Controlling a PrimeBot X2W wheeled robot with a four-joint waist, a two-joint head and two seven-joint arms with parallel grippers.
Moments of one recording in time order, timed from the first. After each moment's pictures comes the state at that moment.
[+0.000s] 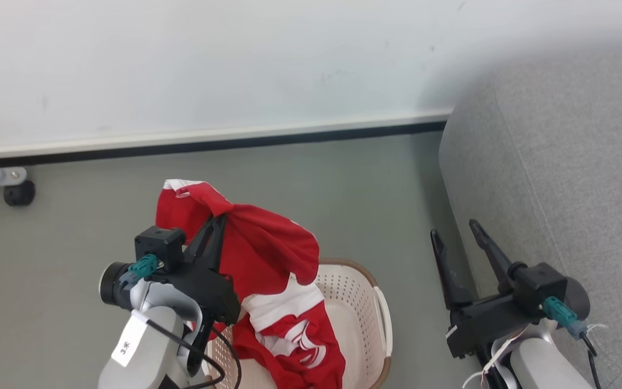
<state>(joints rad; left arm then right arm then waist) -0.53 0.06 -0.35 0.74 -0.43 -0.08 -0.24 -0.31 -0.15 0.37 0.34 0.28 0.00 -0.26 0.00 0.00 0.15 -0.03</state>
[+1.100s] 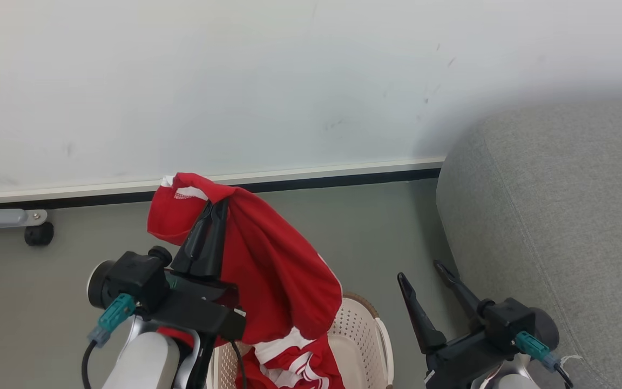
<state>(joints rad) -0.31 0.11 -0.32 0.18 -0.41 -0.03 -0.25 -0.22 -0.13 0.45 0.30 0.28 0.04 -0.24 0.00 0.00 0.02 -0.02</state>
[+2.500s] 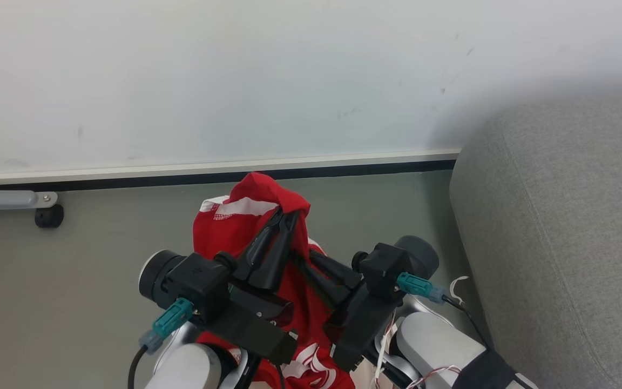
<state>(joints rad) -0.29 0.10 -0.46 -0.01 -0.38 -0.03 -0.11 -0.60 -0.07 0.87 0.42 0.43 0.11 -0.19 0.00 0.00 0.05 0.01</state>
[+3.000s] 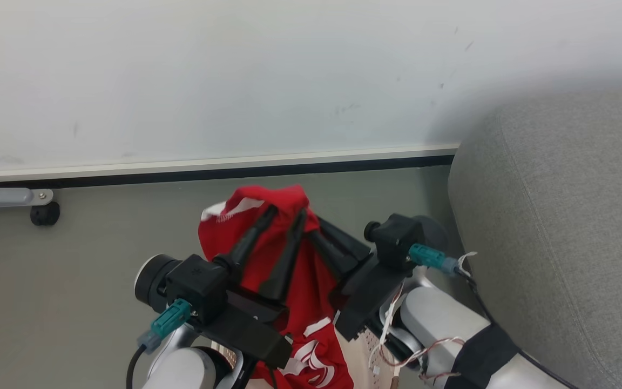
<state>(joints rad) -0.28 0.12 -0.46 -0.02 -0.38 -0.03 -0.07 -0.67 -0.07 0.89 0.47 0.53 0.07 -0.22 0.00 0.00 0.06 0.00</state>
